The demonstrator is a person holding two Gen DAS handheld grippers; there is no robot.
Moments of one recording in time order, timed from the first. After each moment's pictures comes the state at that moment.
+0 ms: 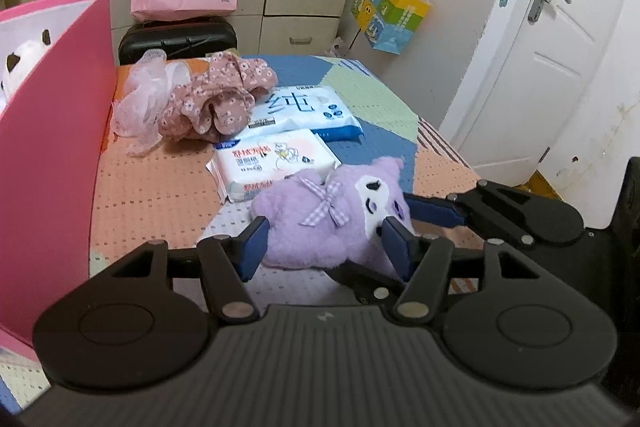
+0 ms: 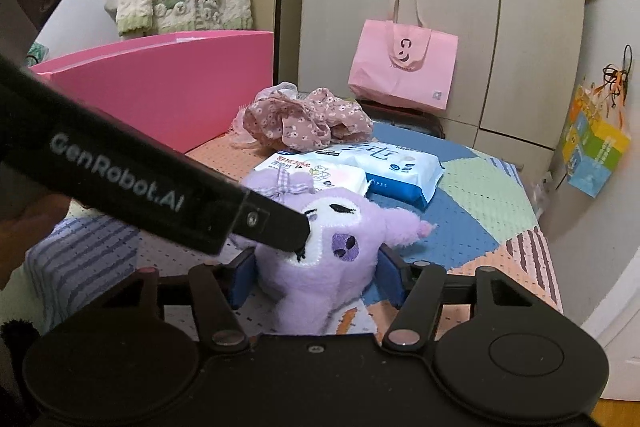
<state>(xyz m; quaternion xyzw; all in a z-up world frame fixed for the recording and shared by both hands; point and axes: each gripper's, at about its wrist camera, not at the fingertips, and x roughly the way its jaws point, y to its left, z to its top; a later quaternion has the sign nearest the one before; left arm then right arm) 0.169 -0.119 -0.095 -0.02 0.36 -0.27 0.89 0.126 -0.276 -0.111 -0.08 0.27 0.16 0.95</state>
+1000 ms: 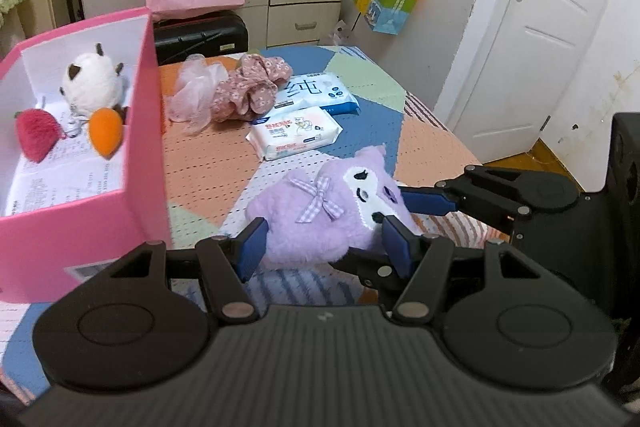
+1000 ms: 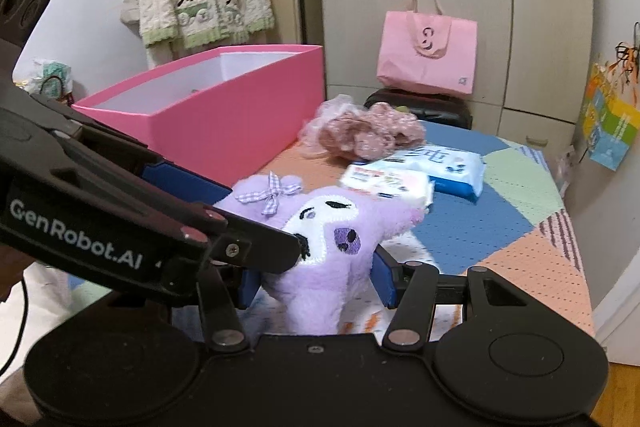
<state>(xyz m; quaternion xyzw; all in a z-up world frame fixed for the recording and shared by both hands) 0.104 -0.074 -0.041 0.03 0.38 -0.26 0.89 0.083 -0.237 -0.063 -0.04 0.31 0.20 0.93</state>
